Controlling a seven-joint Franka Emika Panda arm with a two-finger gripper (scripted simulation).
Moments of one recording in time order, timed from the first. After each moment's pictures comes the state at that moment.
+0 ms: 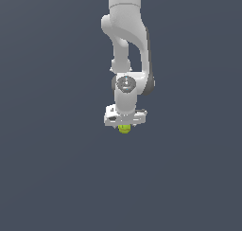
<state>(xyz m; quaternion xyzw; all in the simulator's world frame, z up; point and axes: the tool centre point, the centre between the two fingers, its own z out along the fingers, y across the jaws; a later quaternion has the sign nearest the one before) -0.034 0.019 0.045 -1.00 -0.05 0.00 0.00</state>
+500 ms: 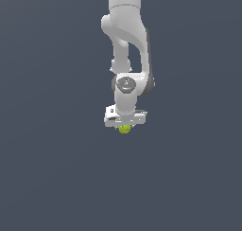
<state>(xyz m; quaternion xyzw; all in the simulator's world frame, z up) -0.033 0.019 0.042 -1.00 -0.05 0.00 0.00</state>
